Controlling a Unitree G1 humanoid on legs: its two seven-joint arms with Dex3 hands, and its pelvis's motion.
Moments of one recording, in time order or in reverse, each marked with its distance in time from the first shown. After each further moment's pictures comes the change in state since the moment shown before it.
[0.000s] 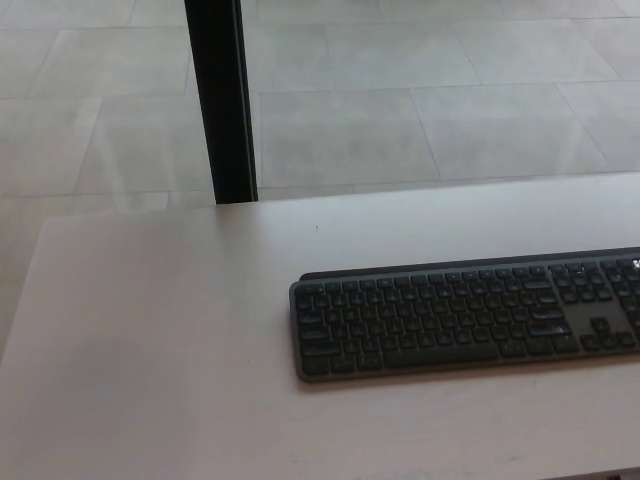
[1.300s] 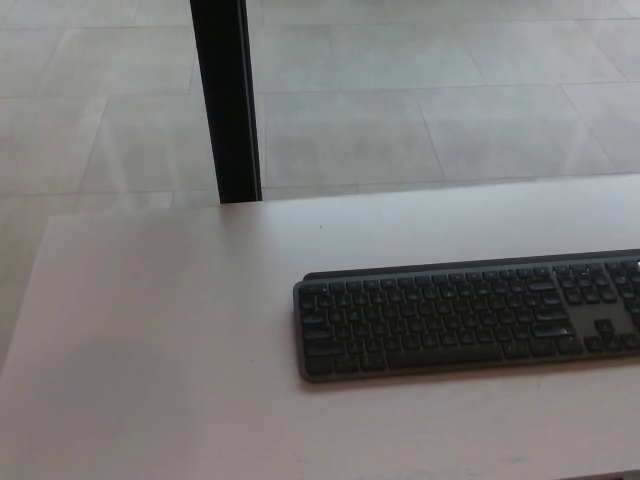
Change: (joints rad) left_arm 0.017 0.000 -0.006 0.000 0.000 0.000 -0.008; right_arm 0.038 0.201 0.042 0.142 0.439 0.058 -0.108
